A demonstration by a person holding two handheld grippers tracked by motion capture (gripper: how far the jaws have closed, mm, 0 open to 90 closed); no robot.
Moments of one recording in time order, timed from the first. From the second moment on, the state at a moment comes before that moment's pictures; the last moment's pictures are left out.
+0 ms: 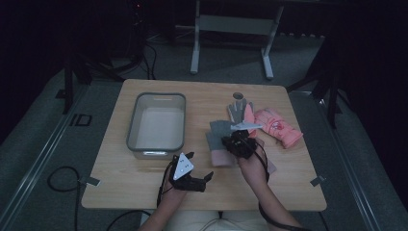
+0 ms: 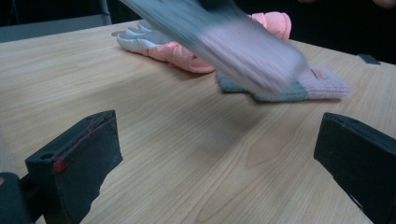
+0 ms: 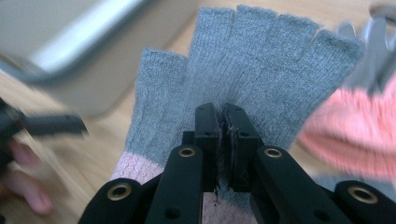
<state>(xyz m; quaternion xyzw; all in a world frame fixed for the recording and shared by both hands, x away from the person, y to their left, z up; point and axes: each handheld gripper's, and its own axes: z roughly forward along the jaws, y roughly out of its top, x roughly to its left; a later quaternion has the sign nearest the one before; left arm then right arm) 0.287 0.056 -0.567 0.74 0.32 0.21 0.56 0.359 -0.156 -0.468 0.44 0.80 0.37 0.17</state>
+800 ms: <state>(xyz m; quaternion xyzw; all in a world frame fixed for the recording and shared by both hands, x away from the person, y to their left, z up) 0.286 0.056 -0.567 0.74 0.31 0.22 0.55 0.344 -0.157 -0.546 0.53 0.78 0.33 0.10</state>
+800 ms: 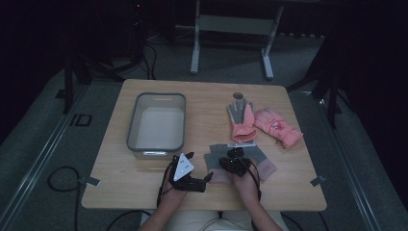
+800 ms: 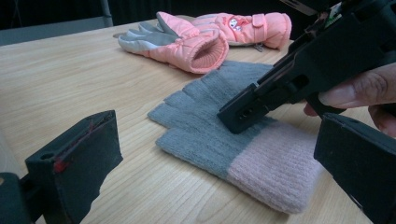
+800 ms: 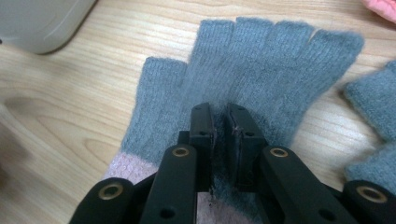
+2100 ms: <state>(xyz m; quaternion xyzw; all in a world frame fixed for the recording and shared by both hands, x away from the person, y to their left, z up) 0.284 0.053 -0.567 0.75 0.30 0.22 0.55 0.395 -0.290 -0.538 0.32 0.89 0.29 0.11</state>
